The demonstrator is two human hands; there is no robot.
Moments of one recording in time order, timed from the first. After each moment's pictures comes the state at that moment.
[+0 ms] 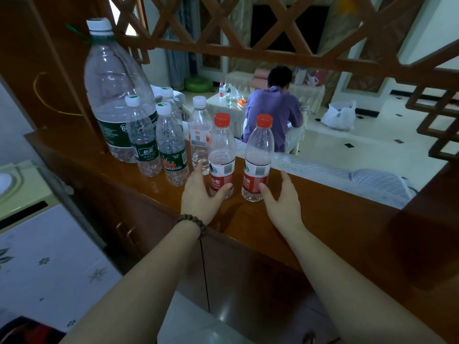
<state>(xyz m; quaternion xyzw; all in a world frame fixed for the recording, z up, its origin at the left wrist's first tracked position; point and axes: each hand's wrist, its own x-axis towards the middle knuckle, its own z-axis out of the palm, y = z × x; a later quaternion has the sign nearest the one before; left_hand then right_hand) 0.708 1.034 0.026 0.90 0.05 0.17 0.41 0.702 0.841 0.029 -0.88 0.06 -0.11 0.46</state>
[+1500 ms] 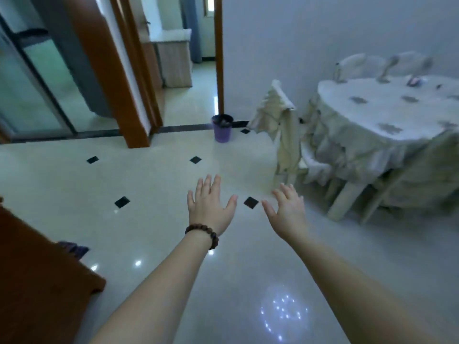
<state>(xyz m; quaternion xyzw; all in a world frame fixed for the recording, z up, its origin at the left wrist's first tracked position) -0.094 0.824 -0.006 0.50 -0.84 -0.16 0.16 -0.253 0.920 -0.033 -0.44 0.86 -0.24 0.06</state>
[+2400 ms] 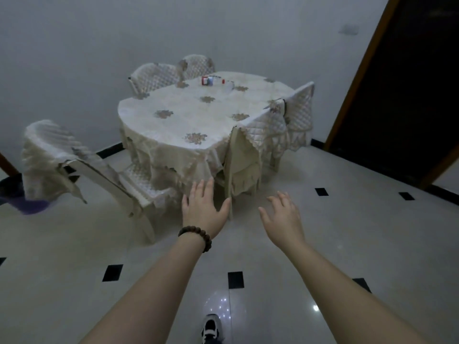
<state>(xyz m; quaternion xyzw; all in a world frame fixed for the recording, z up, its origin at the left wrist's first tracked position) -0.630 0.974 -0.014 0.16 -0.96 -0.21 0.09 -0.672 1.163 -0.036 -0.10 0.96 -0.26 -0.02</state>
